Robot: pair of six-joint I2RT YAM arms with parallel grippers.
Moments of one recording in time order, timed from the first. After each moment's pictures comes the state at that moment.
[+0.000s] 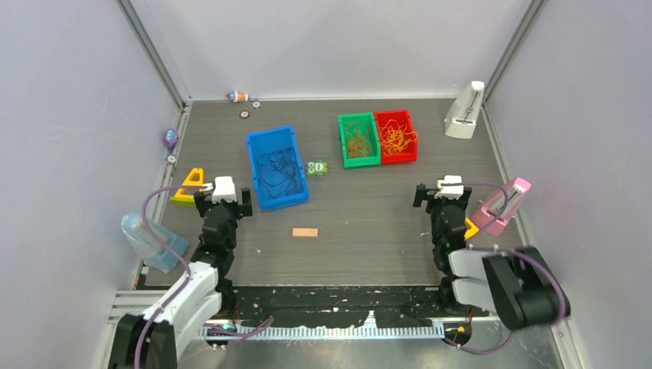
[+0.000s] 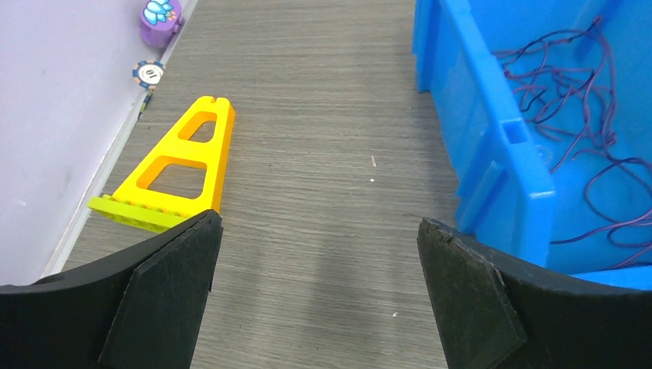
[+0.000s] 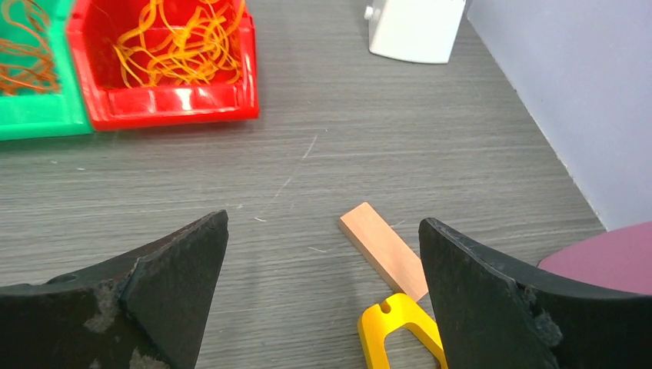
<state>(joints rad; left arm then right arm) -0.22 0.74 0.13 0.44 -0.42 0.06 0.21 1.13 0.03 1.04 0.37 -0.08</state>
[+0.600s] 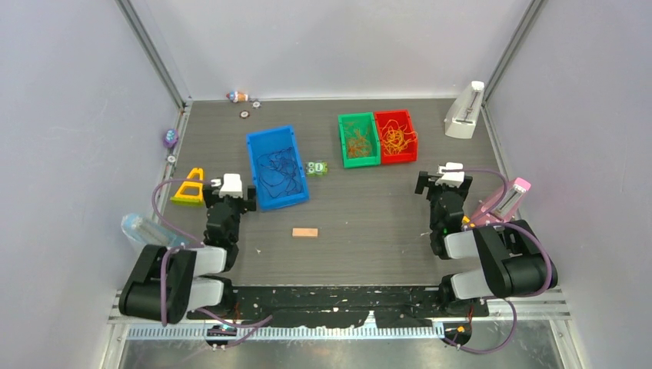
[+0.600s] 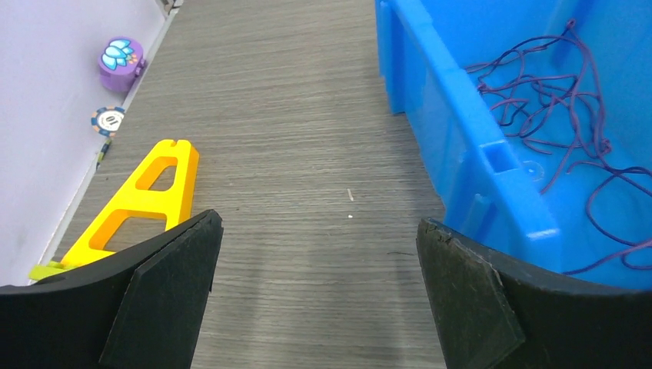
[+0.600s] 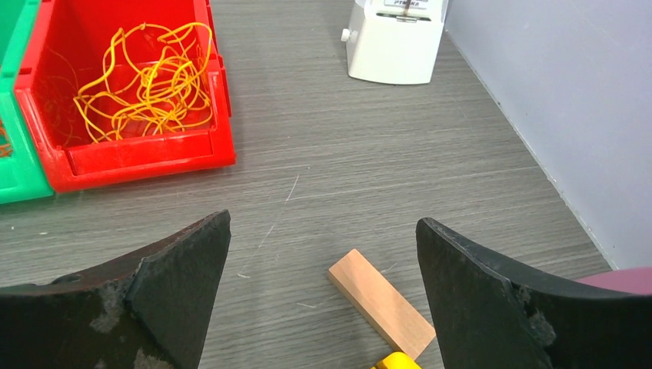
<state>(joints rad) -0.17 1.19 0.09 1.01 -0.28 0.16 0.16 1.40 0.16 1.21 0.40 -0.08</state>
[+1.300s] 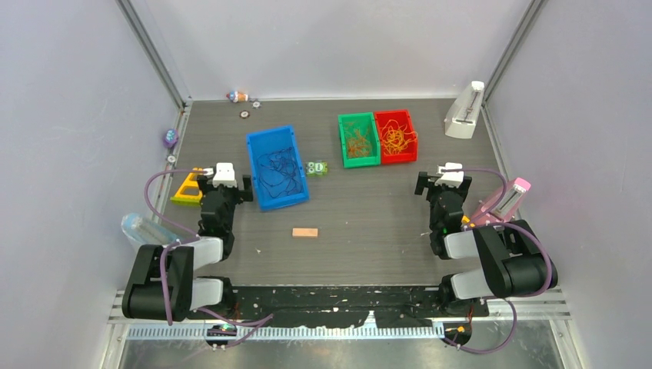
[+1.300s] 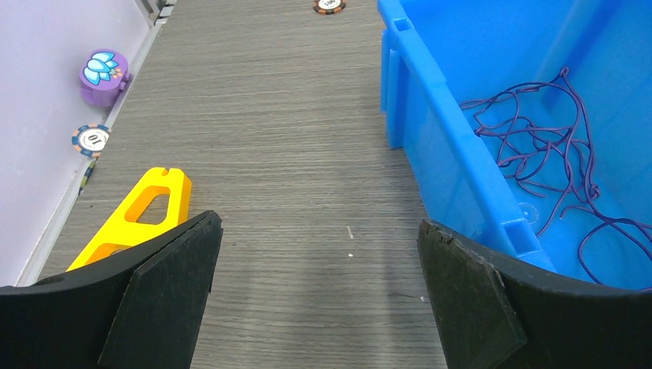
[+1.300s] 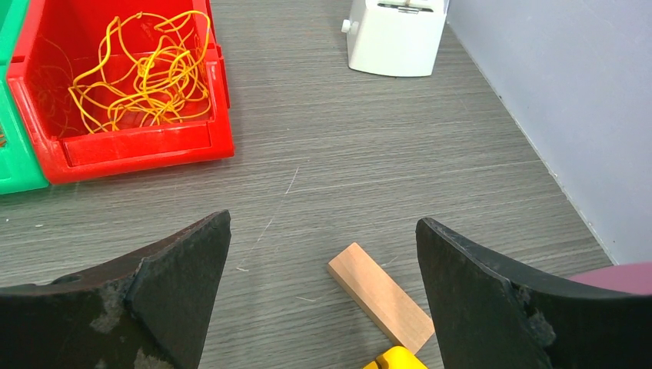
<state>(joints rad) -0.06 1.27 0.19 0.97 -0.14 0.11 0.16 1.40 0.16 1.18 0.40 -0.08</state>
